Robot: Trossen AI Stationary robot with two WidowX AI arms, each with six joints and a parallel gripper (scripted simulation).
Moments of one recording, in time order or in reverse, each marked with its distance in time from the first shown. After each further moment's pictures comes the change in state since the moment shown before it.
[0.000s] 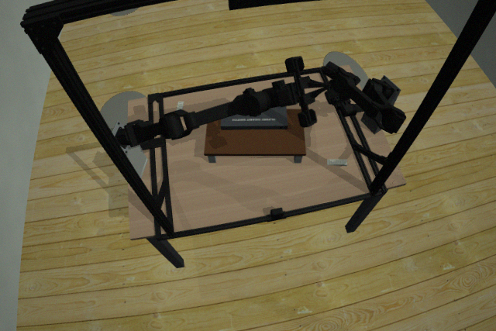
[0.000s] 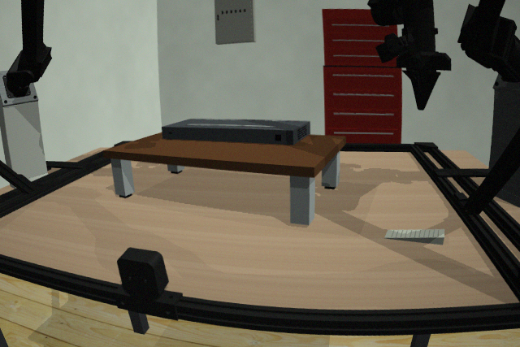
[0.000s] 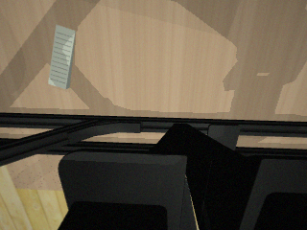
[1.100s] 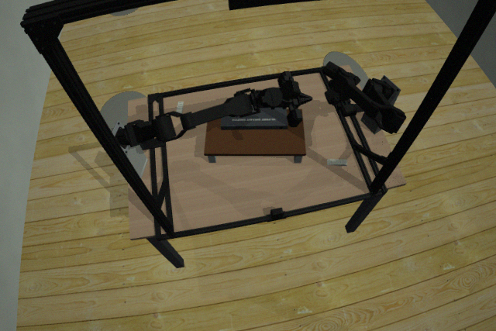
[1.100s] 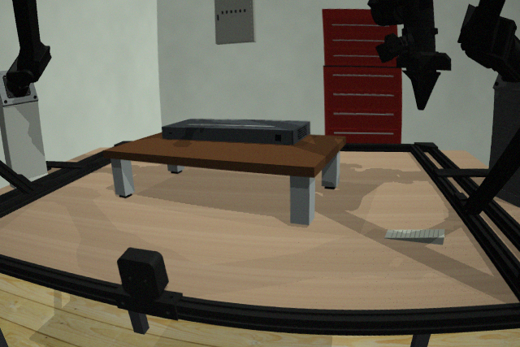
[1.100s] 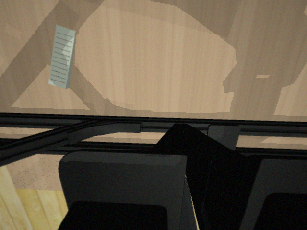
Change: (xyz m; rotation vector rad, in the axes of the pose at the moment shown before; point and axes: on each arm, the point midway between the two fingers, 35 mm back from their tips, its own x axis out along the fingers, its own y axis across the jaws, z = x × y) left arm -0.160 -0.037 -0.211 -0.556 0.999 0.020; right arm 0.000 0.000 0.000 0.000 0.000 0.000
